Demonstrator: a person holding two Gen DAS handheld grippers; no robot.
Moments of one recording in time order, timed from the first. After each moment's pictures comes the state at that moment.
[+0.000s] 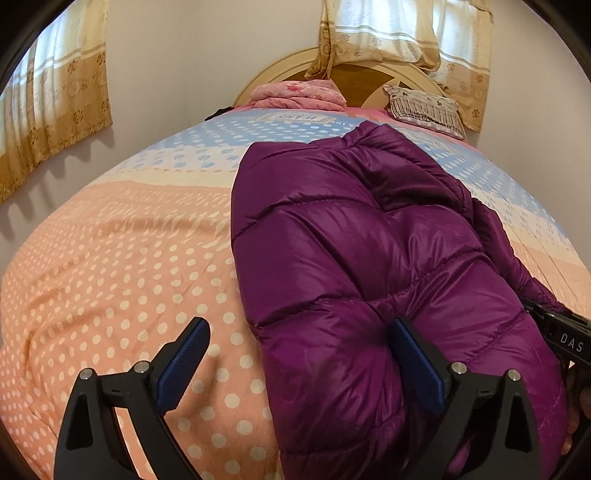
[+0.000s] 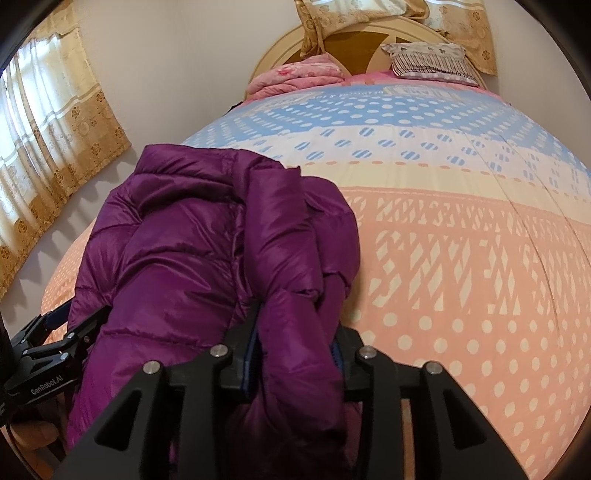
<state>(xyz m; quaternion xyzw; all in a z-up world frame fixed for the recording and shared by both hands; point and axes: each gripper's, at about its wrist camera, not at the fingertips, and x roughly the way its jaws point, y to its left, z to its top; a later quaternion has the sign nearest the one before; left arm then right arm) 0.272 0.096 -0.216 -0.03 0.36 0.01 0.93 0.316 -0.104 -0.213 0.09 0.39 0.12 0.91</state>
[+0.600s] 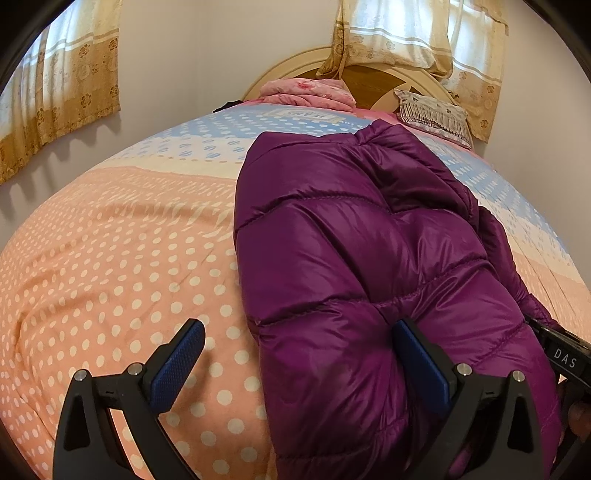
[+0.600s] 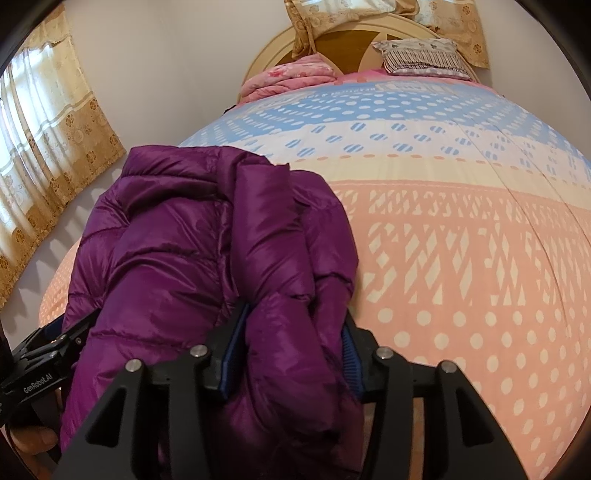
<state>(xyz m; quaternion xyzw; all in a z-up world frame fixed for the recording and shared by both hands) 0.274 0.101 -0.224 -0.06 0.36 0.02 0.93 0.317 -0.107 -0.221 0.10 0.39 0.11 0.91</state>
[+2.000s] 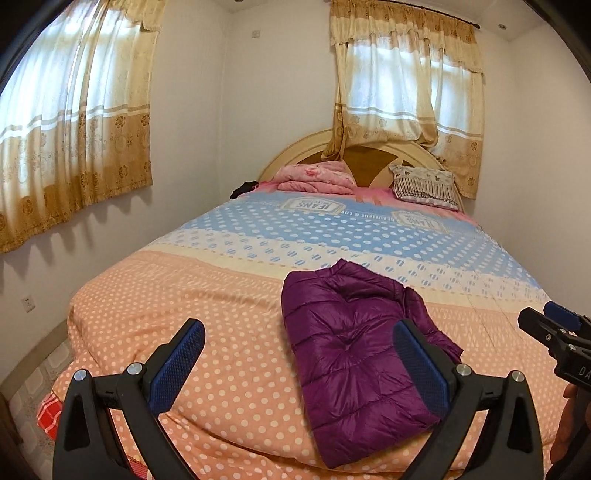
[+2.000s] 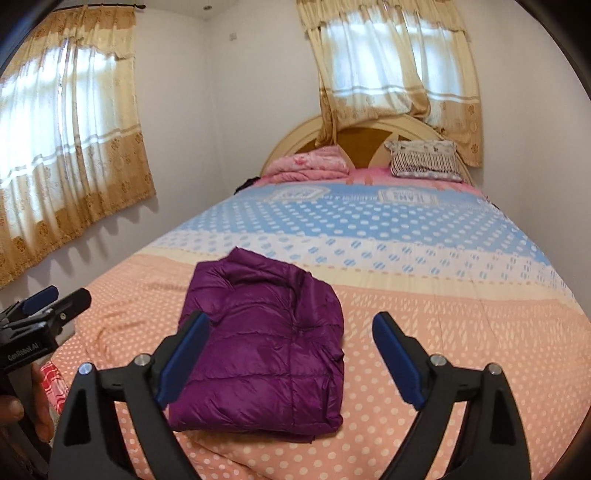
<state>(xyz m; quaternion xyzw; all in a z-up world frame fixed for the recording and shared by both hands) 0.106 0.106 -0.063 -0.03 0.22 0.04 0.97 0.160 -0.087 -0.060 0.03 0.24 0.10 0.97</state>
